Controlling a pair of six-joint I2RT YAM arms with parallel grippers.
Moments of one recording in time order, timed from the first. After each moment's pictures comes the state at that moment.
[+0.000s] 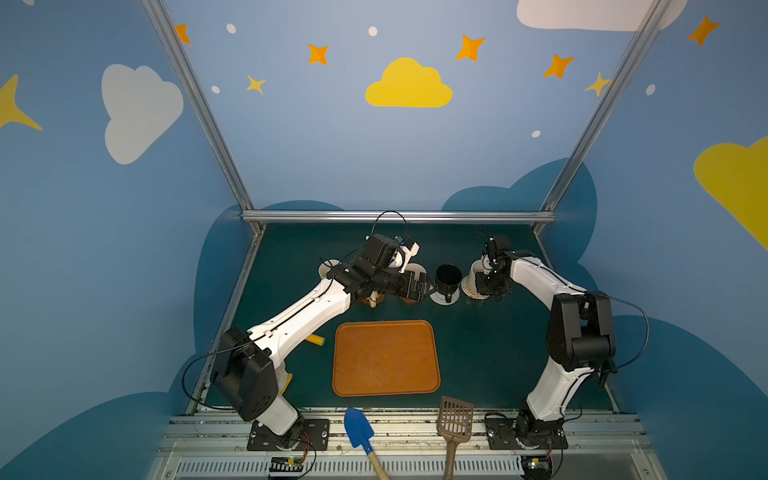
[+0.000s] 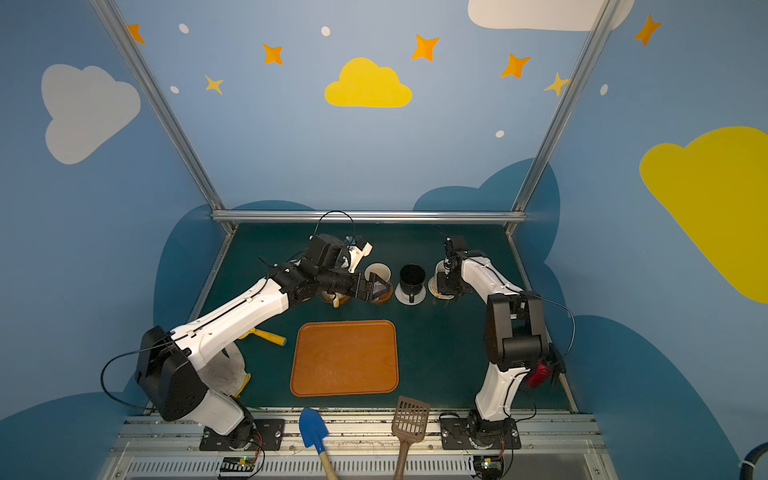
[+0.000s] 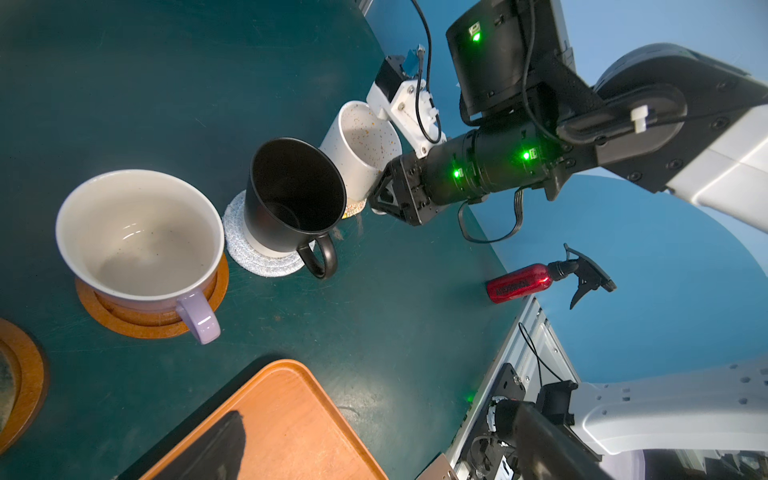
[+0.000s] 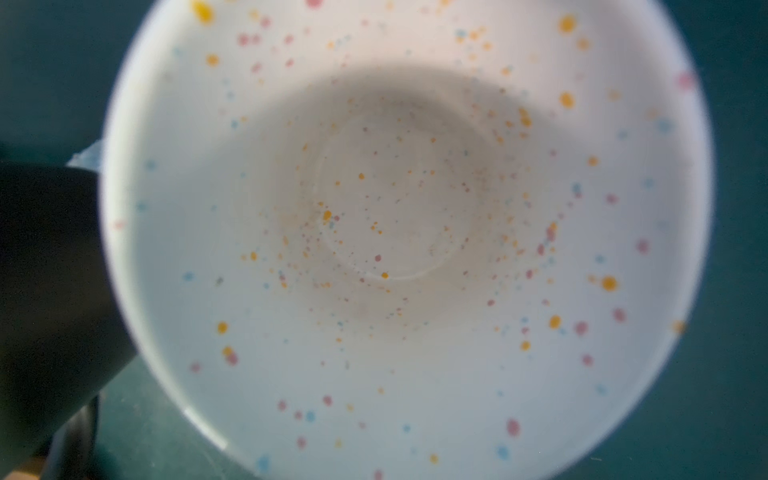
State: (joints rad) left arm -0.65 1.57 1.37 -0.47 0.44 -0.44; right arm 0.19 1.83 1.34 -0.80 0.05 0.13
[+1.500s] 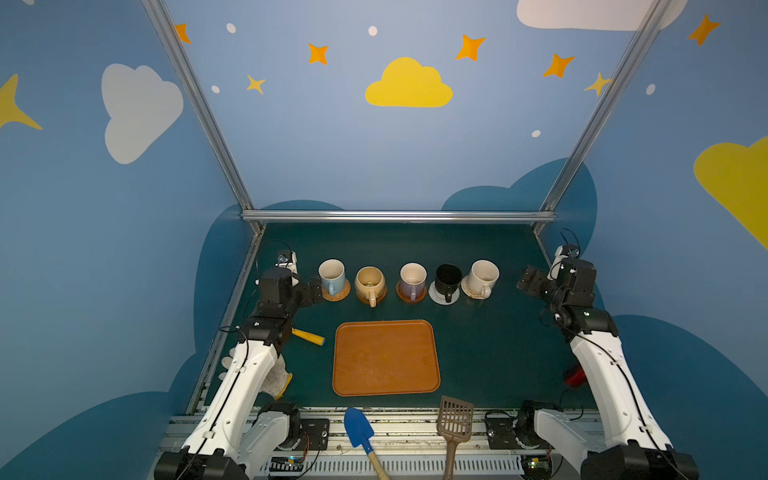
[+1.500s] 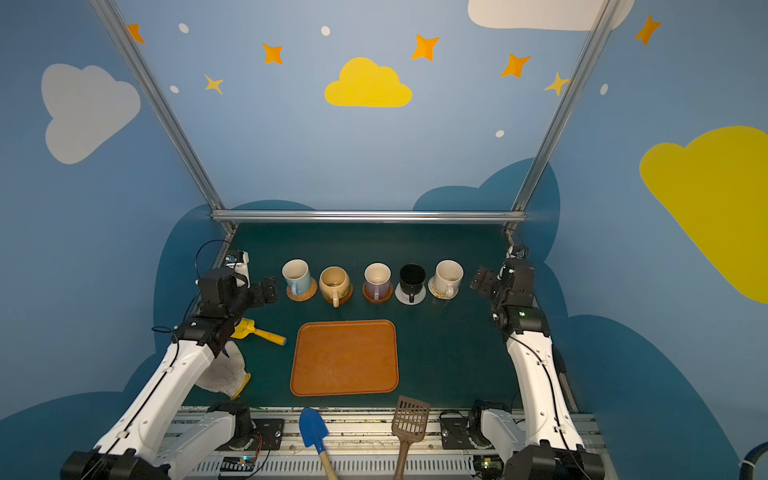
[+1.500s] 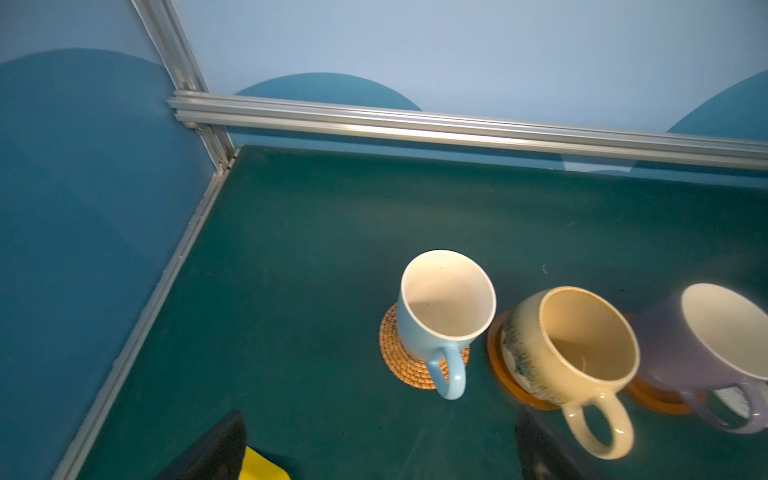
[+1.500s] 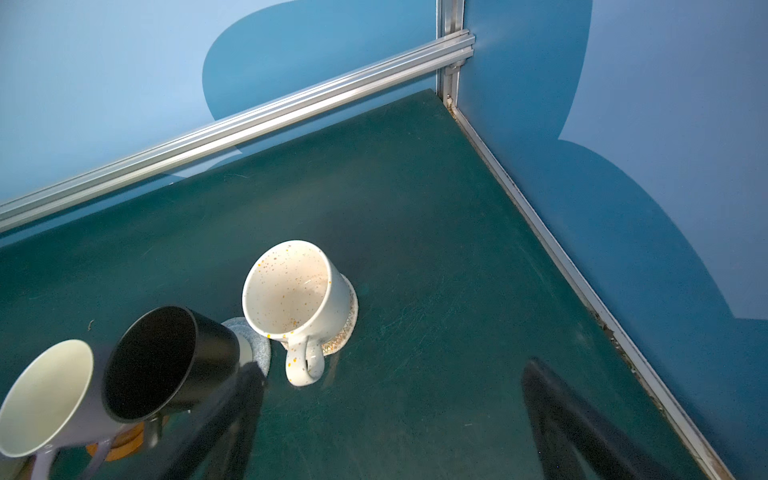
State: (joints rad) left arm -0.07 0.94 0.72 -0.27 -0.11 -0.08; right arm -0.05 1.00 0.85 -0.39 0.10 0.23
